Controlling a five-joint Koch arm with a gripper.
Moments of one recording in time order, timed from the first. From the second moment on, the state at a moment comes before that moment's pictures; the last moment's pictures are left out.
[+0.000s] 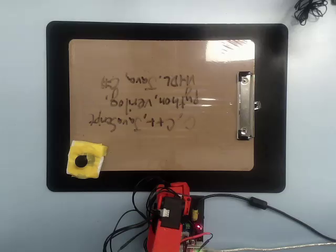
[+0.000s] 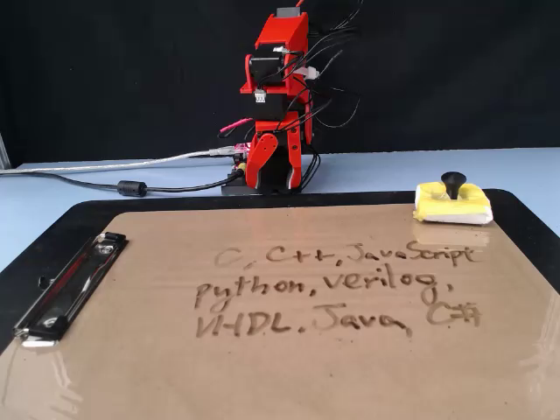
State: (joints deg) arm 8.0 129.9 141.5 87.4 -74.0
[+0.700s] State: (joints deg) arm 10.5 129.9 142.3 86.4 -86.5
